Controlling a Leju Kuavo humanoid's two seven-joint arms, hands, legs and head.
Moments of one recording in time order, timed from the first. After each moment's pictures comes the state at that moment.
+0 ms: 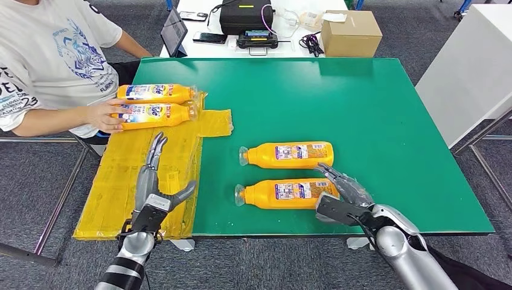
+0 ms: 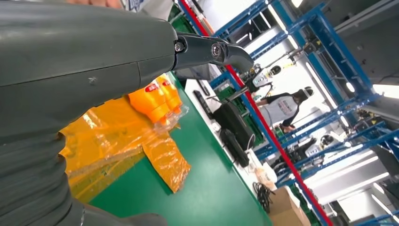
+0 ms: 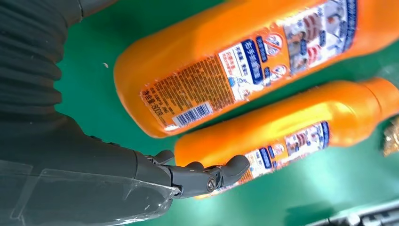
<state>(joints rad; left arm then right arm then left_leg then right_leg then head) -0.22 -0.17 -0.12 -1.10 -0.44 0.44 -0.68 -0.18 -0.37 0.39 -1.37 0.46 0.23 -0.29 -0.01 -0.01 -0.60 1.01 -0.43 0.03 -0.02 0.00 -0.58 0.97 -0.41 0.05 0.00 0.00</state>
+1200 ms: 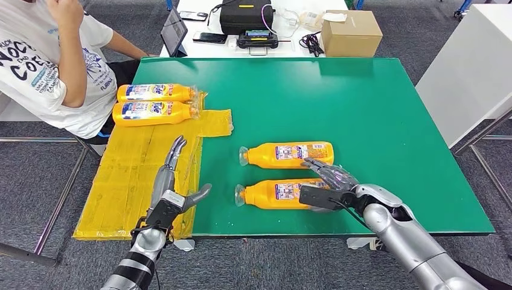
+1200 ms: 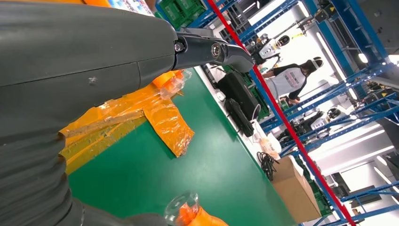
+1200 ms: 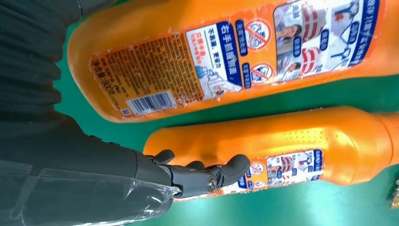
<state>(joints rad) -0.28 -0.20 -0.15 -0.97 -0.43 0.41 -0.68 -0.41 -0.41 0.65 -1.22 0.44 0.28 -0.21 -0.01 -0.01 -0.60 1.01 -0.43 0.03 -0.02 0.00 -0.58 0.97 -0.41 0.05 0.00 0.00</state>
